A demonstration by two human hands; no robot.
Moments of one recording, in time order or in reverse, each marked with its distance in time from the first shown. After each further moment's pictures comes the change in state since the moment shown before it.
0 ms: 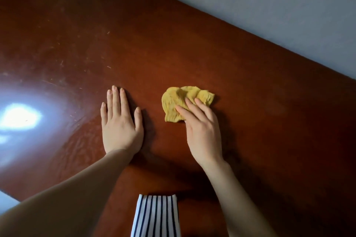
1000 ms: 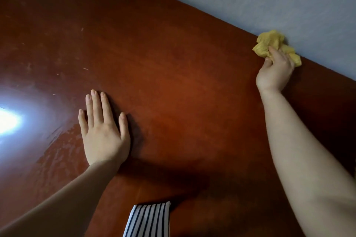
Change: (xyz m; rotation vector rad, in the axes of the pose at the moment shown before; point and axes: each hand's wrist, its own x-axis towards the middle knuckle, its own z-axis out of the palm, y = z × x) left_hand -0.001 0.004 0.001 -0.003 -0.002 0.019; right_hand 0.112 0.167 -0.082 -0.151 0.350 0.662
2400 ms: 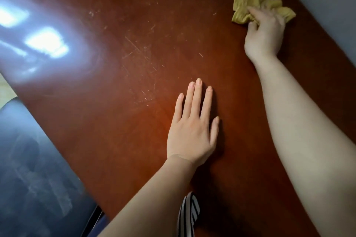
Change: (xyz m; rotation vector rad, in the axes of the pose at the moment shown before) left_hand -0.001 -0.005 0.000 -0.115 0.049 0.002; right_hand -0.088 -0.274 0.123 0.028 -0.356 -0.681
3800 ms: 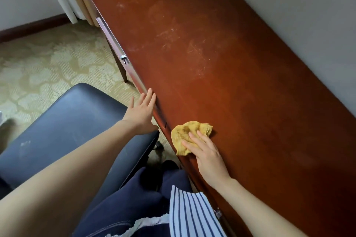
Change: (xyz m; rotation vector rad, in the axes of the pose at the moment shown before) left_hand -0.162 -0.191 -0.116 0.159 -0.470 -0.129; right_hand -0.422 -0.055 -0.024 0.057 -0.477 -0.574
